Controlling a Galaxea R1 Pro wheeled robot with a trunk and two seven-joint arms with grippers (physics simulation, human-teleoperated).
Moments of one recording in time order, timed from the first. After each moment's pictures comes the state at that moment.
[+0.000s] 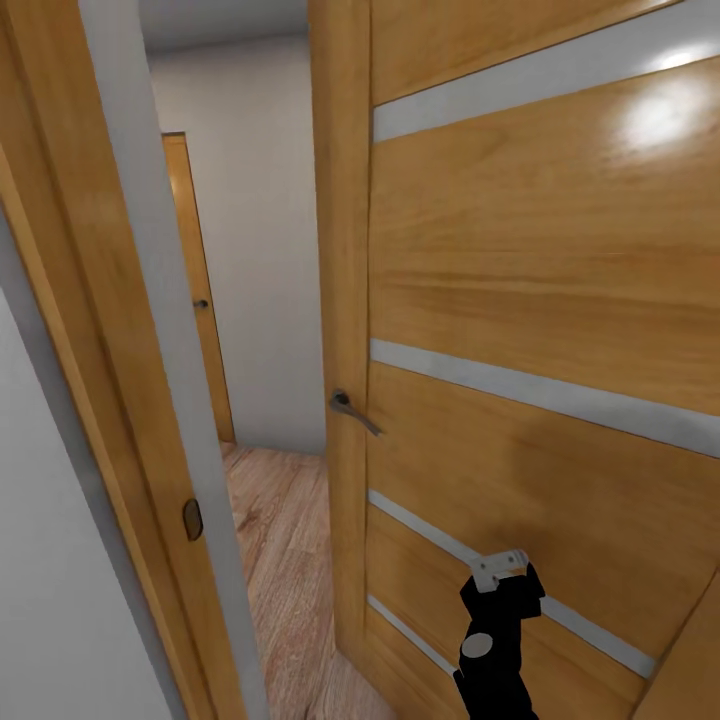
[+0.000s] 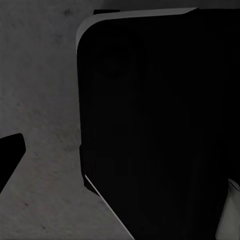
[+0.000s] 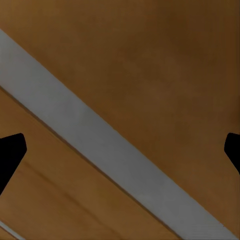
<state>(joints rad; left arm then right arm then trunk) 0.00 0.00 0.00 0.00 0.00 -0.01 0.00 -0.11 0.10 0.24 -1.43 0.38 0.67 -0.53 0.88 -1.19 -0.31</state>
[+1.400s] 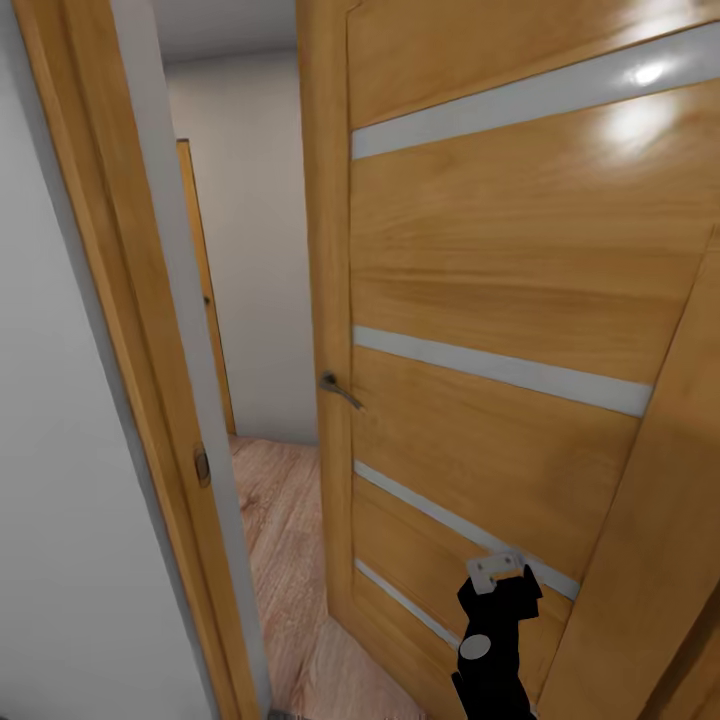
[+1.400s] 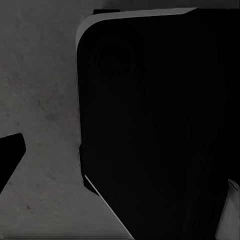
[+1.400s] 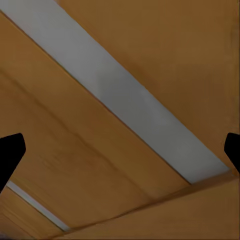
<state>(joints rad) 0.00 0.00 0.00 0.00 0.00 -0.01 0.00 -0.11 0.10 0.25 -1.43 0.38 0.67 -0.52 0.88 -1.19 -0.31</state>
